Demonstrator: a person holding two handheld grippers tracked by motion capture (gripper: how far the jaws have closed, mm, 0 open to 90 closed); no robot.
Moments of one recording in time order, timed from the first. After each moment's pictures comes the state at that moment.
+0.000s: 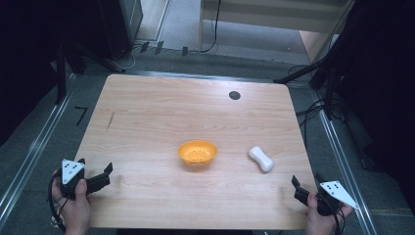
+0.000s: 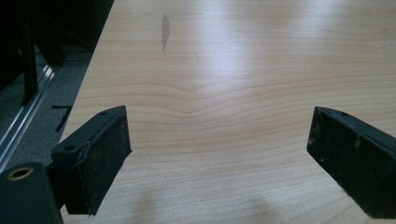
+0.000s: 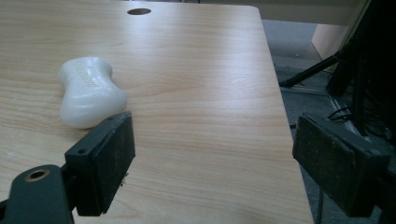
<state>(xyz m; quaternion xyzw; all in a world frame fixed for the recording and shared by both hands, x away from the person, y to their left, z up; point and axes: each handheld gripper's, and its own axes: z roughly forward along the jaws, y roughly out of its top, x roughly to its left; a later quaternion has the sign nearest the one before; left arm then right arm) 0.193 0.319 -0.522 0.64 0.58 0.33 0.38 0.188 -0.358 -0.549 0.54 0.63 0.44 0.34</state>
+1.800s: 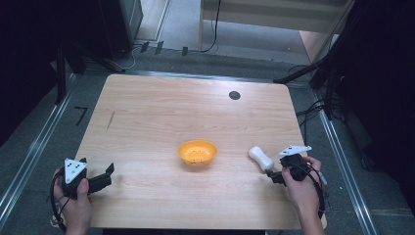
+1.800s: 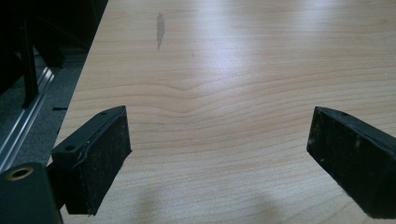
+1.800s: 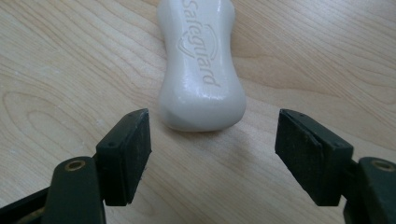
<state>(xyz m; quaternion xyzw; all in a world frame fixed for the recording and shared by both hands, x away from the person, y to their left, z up) 0.195 0.316 -0.523 0.65 0.58 0.34 0.37 0.276 -0.287 -0.503 0.44 0.85 0.25 0.13</state>
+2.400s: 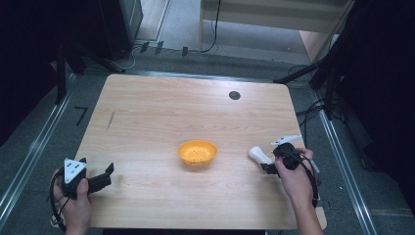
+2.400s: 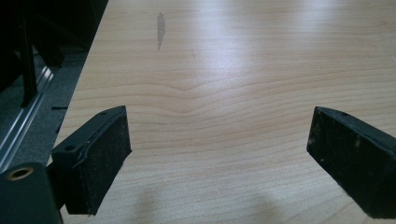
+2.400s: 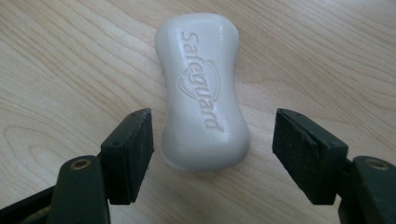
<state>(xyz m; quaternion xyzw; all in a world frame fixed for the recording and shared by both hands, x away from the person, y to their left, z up) 0.195 0.316 -0.523 0.64 0.58 0.33 0.37 0.304 -0.269 -0.496 0.46 0.86 0.22 0.10</state>
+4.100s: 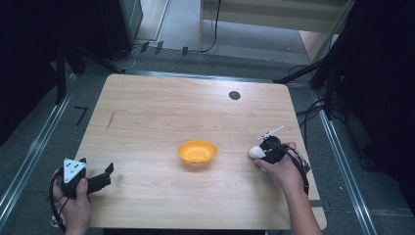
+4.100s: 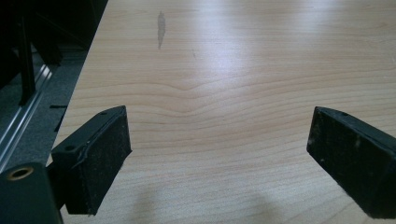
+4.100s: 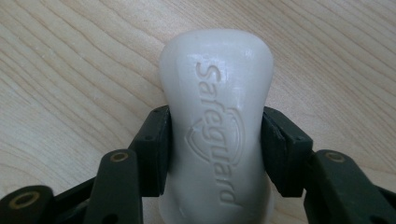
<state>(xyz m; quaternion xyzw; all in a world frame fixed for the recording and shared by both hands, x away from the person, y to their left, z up) 0.195 0.318 -0.523 0.64 0.58 0.33 0.38 0.337 -0.241 -0.512 0.45 0.88 0.17 0.07</state>
